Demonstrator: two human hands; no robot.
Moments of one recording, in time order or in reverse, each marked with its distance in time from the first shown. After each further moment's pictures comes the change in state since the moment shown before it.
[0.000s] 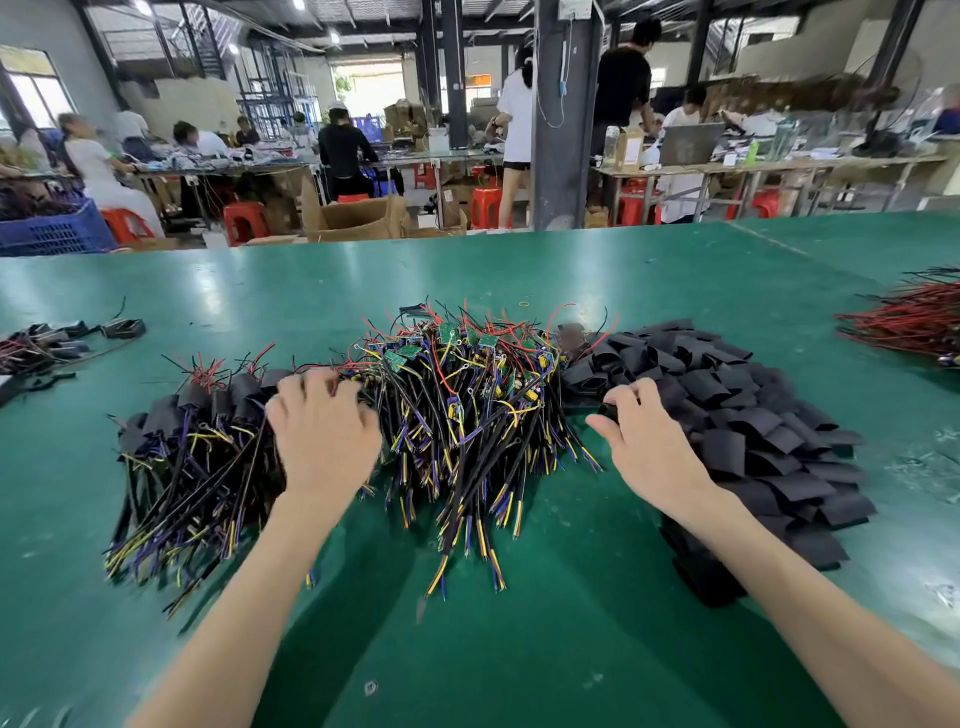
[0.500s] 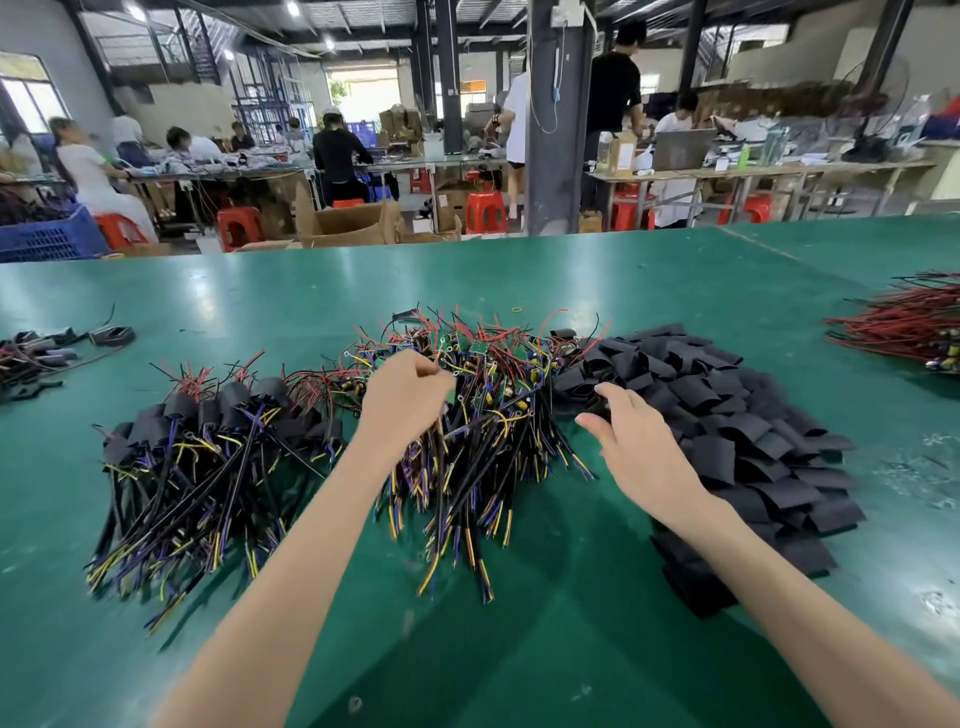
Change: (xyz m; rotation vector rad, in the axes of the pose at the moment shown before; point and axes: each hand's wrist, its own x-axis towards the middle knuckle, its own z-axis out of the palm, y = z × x) left_hand 0.027 0.081 -0.035 -0.838 -0.431 -0.207; right_hand 0.003 -0.001 -0.003 0.251 -0.026 0.043
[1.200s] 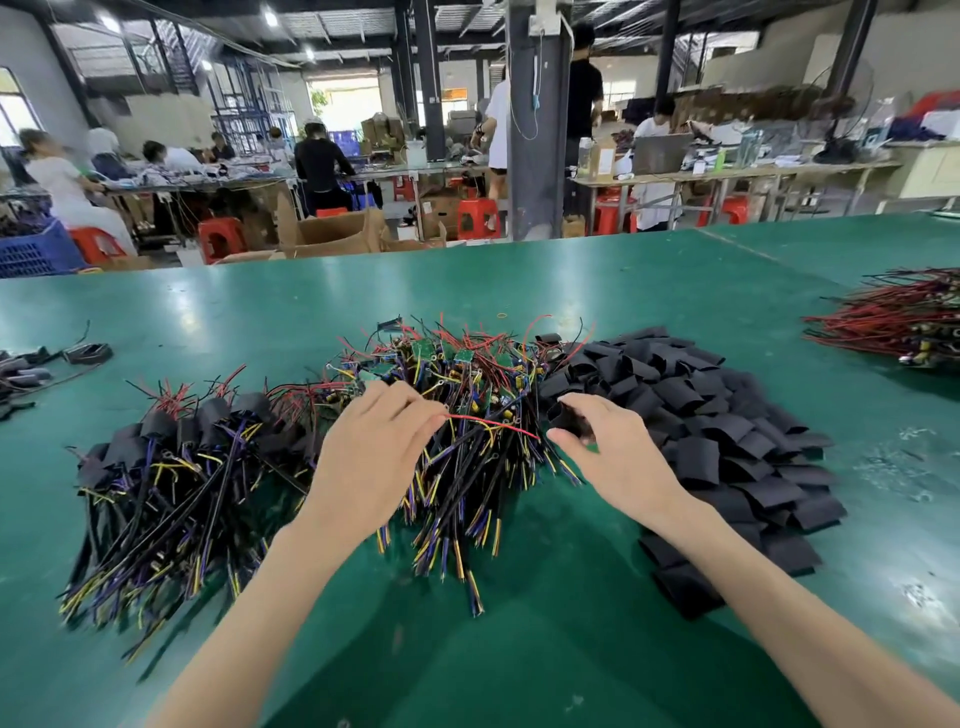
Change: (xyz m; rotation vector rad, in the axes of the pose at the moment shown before) left_hand -0.036 -0.029 -0.018 0.666 0.134 0.806; right_hand -0.002 -0.003 0.001 0.138 0.078 -0.184
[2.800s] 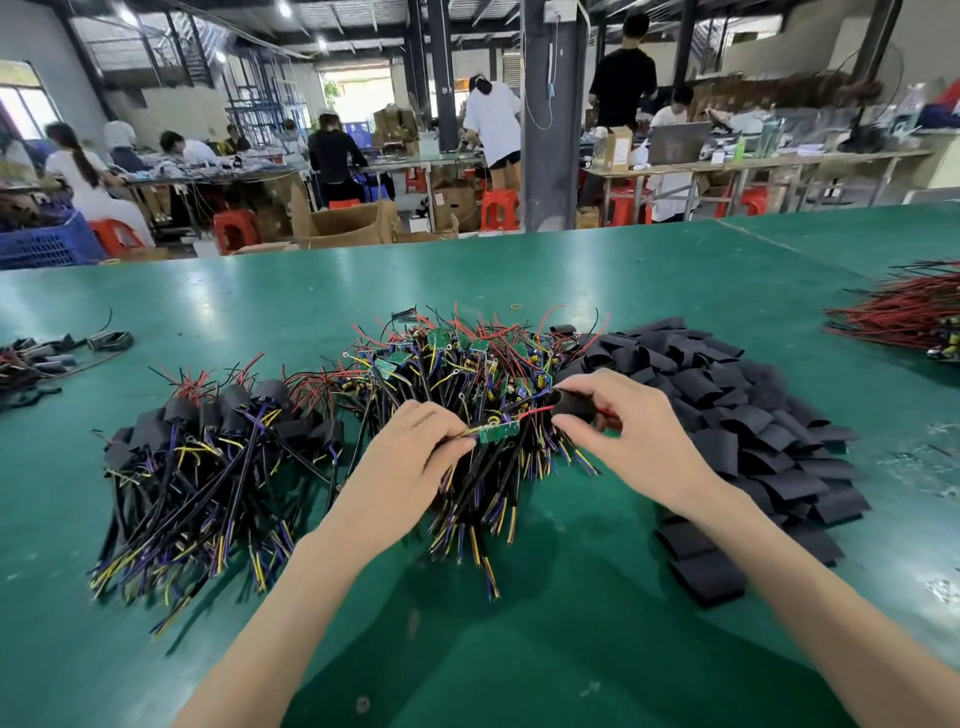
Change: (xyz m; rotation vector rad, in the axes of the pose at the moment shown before) left_hand -0.017 0.010 0.005 -0.446 -0.092 -0.098; right_hand -0.002 -0.024 -0.019 0.185 0.060 -0.224
